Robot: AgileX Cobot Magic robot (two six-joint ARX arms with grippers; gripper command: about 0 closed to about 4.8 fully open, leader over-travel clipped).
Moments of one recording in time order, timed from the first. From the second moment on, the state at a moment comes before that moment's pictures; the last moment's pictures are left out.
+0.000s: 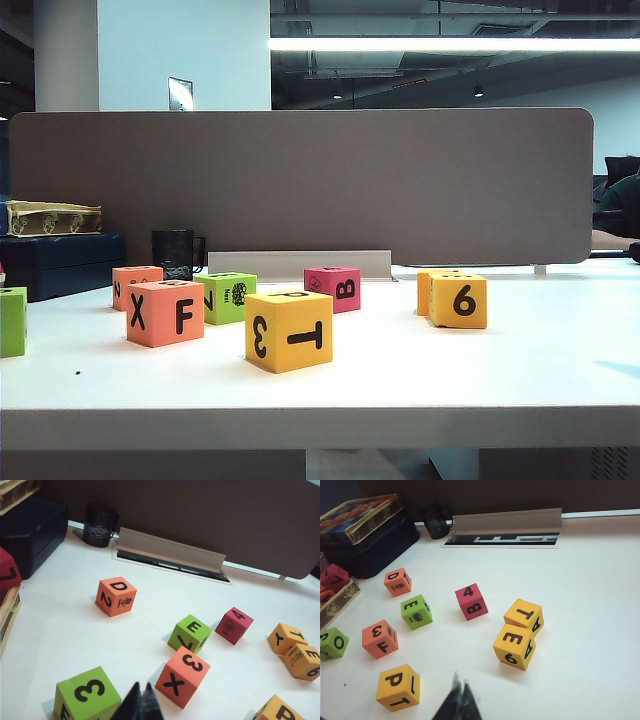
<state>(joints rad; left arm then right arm) 0.01 0.12 0.24 -0.20 0.23 -0.26 -0.01 0.65 0.73 -0.38 -0.52 0.12</state>
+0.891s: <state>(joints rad) -0.04 0.89 0.72 -0.22 0.46 -0.17 0.06 0.65 0.73 -0.38 -0.52 0.10</state>
